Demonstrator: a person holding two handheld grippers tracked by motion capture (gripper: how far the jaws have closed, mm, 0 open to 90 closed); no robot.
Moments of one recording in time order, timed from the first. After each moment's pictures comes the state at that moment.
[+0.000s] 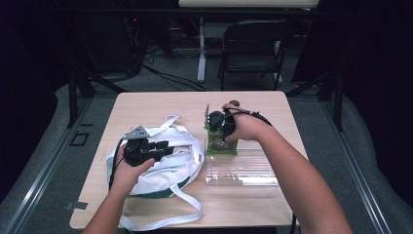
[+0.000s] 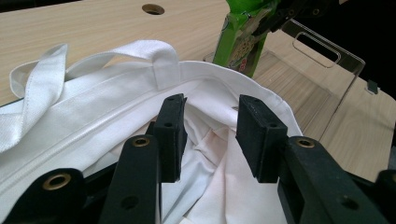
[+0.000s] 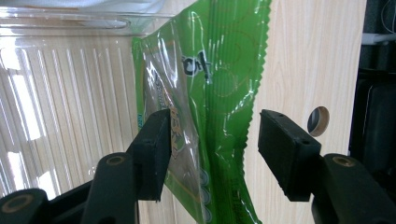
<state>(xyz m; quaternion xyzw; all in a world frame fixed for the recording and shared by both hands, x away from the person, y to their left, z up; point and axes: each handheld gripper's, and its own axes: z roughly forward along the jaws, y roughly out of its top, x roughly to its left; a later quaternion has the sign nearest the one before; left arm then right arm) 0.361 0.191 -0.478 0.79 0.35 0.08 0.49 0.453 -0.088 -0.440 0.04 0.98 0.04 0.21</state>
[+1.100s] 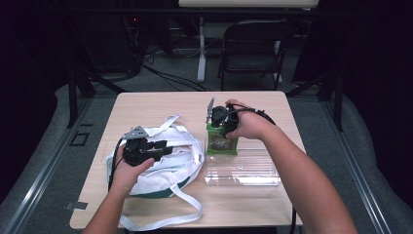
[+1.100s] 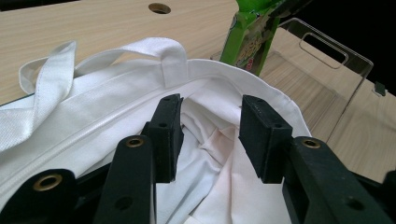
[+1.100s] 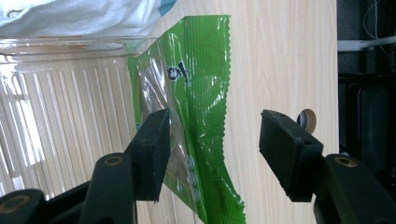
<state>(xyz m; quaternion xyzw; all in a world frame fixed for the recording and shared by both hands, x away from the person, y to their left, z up) 0.362 0.193 -0.480 0.79 0.37 0.08 0.49 0.448 -0.096 -0.419 0.06 0.97 0.09 0.21</state>
